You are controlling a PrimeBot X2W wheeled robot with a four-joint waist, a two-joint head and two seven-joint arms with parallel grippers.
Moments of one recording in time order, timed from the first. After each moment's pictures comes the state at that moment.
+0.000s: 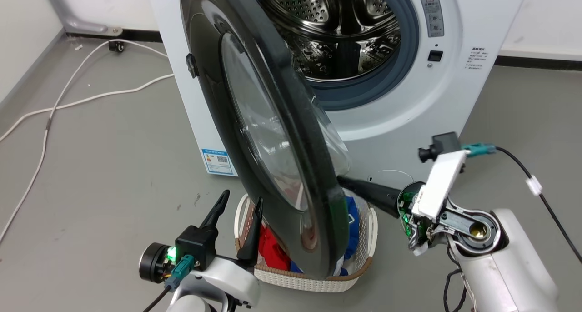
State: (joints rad) left arm -0.15 0.08 -0.27 0.27 -0.18 -0.04 -0.26; right arm -0.47 -0.05 0.17 0.43 1.39 0.13 0.83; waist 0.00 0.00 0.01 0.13
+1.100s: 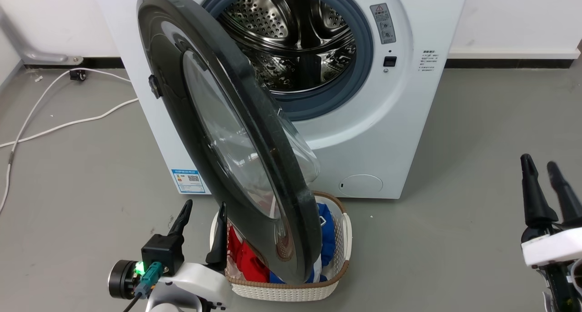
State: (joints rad) left arm -0.11 0.11 -0.19 0.28 -0.22 0.00 -0.26; right arm -0.10 -0.19 -0.12 0.07 0.70 0.13 -0.03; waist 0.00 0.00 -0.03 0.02
